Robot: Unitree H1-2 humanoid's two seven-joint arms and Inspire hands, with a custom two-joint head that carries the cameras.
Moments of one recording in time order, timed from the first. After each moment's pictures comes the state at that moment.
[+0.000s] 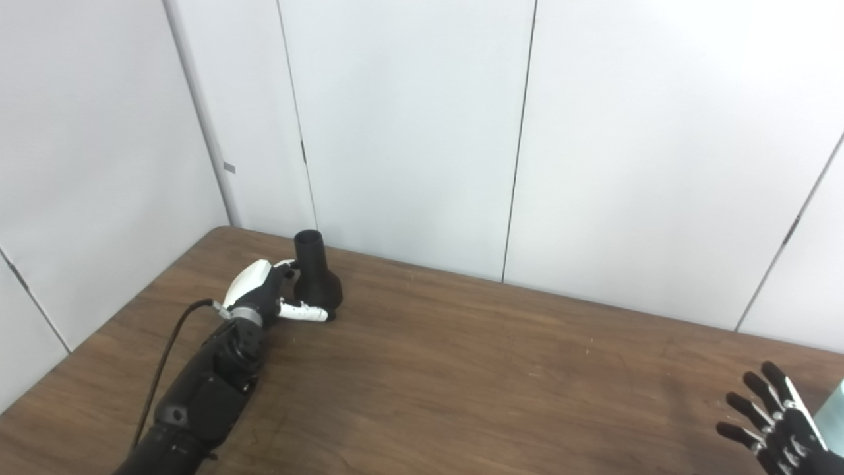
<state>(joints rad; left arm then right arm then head) -0.51 0.44 0.00 0.40 0.59 0.46 0.00 -0.06 -0.27 -0.14 -0.30 0.14 0.18 0.20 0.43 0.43</state>
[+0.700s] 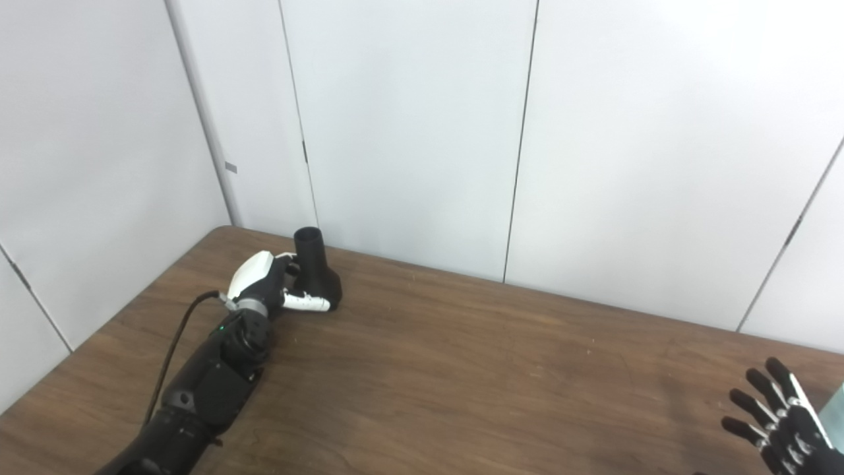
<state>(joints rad) -0.56 0.45 -0.02 0.46 0.52 0.44 0.05 -0.05 -0.27 -0.14 -0.33 0.14 0.21 0.19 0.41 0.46</state>
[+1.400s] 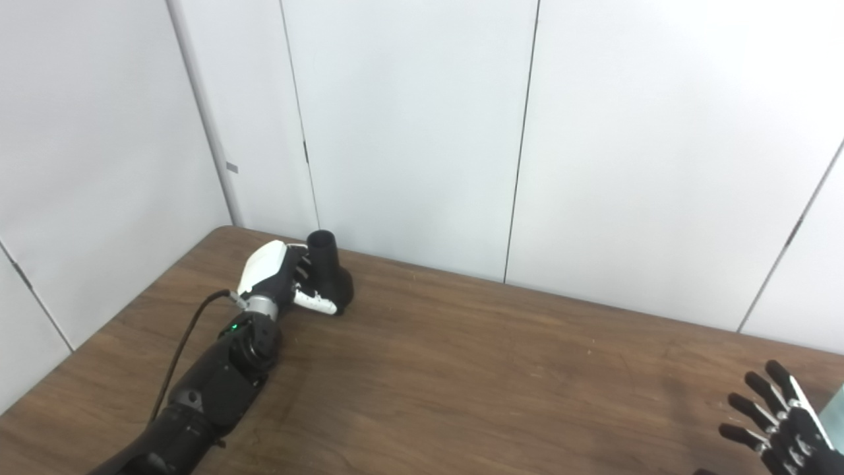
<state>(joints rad) -0.57 0.45 -0.13 0.56 0.52 0.25 0.18 -0.06 -0.27 -0.14 -0.34 0.13 0.24 0.17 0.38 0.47</state>
